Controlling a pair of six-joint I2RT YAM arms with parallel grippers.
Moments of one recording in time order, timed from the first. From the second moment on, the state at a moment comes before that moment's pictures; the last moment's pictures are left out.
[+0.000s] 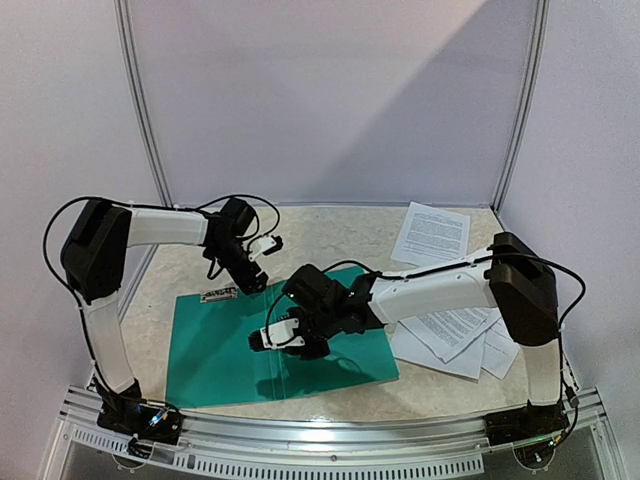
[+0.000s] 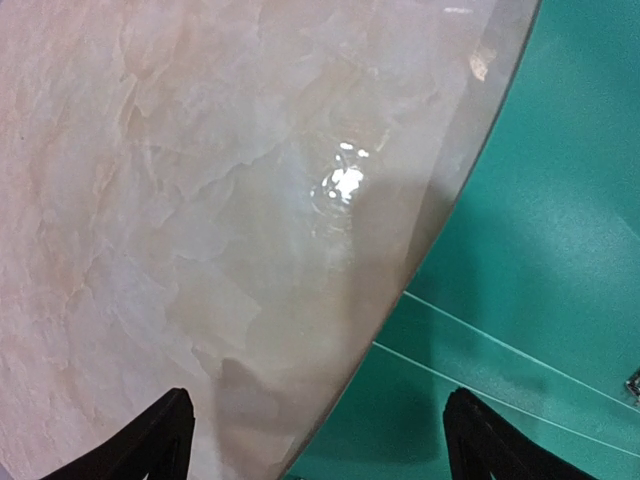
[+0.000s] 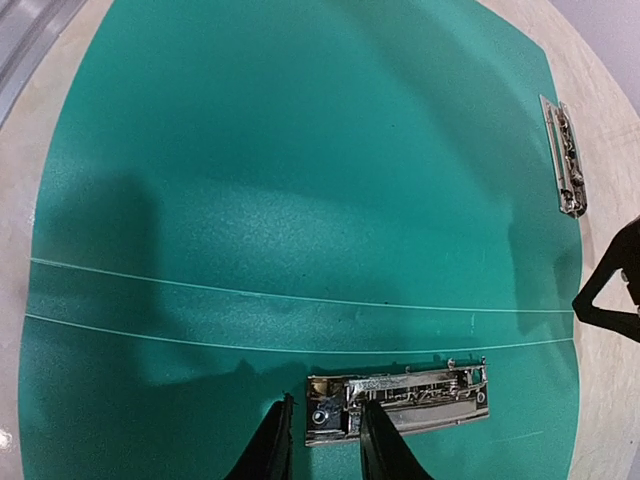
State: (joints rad) left arm -0.47 1.95 1.31 -0.52 0.02 0.46; right arm 1.17 2.11 1.48 -0.28 -0.12 -0.77
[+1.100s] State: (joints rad) left arm -0.48 2.00 1.29 -0.44 -0.06 0.48; right arm 1.17 2.17 1.53 -0.30 -0.06 -0.84
